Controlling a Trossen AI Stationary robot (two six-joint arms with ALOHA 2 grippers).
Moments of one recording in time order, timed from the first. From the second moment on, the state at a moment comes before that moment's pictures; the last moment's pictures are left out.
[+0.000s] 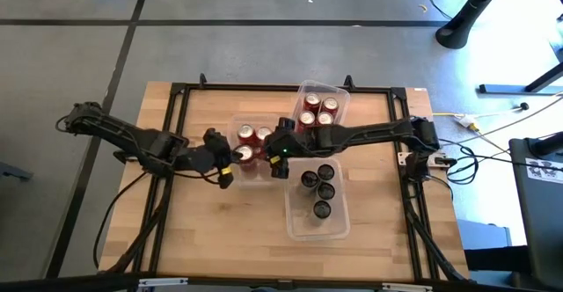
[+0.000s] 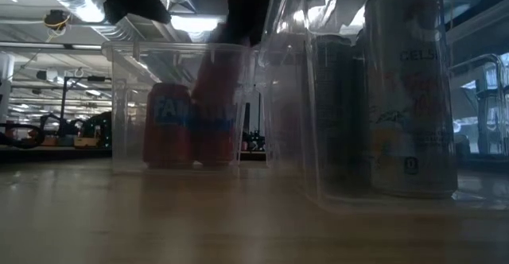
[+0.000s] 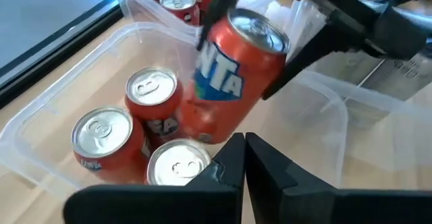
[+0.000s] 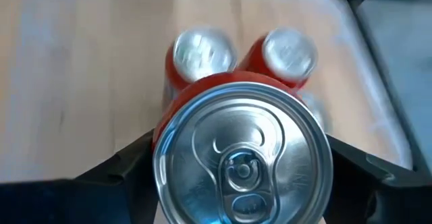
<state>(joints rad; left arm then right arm) -0.33 1.04 0.88 -0.55 -0.60 -0.56 0.05 1.91 1.68 -0.58 0.26 -0.03</state>
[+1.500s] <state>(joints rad) -0.33 1.08 0.87 -0.56 -0.61 -0.60 0.04 2.02 1.74 -0.60 0.13 -0.02</state>
